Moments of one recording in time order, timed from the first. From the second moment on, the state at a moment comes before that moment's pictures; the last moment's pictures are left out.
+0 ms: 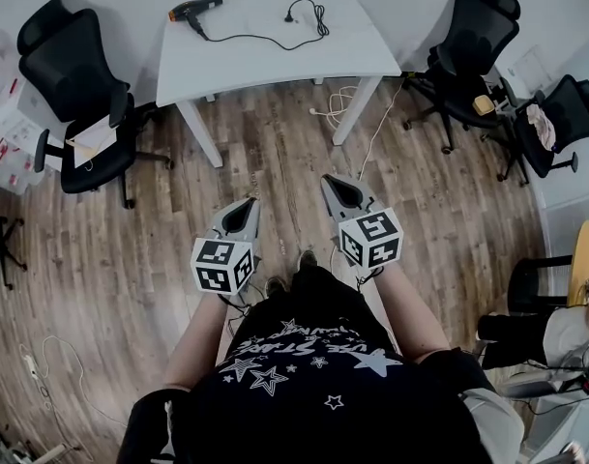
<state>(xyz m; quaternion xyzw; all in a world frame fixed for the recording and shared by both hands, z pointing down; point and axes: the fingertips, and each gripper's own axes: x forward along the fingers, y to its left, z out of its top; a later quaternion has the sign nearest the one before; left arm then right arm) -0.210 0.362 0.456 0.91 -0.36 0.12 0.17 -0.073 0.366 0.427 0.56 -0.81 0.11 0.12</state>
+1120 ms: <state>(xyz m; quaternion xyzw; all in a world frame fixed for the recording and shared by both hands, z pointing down) -0.135 0.182 0.465 0.88 -0.41 0.13 0.18 -0.014 0.151 0.447 0.52 -0.83 0.14 0.10</state>
